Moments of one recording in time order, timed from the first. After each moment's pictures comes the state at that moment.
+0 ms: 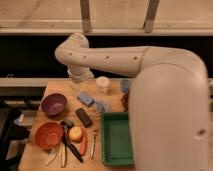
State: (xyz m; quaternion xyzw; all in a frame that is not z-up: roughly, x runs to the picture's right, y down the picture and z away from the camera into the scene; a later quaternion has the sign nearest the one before) arm -0.117 -0.014 0.753 -0.24 0.10 0.28 0.92
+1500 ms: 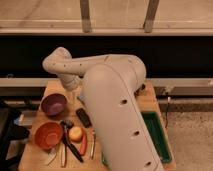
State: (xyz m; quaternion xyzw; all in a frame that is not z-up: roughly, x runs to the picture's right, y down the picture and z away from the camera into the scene) arm -0.139 0.024 0.835 -0.29 0.19 0.23 0.91
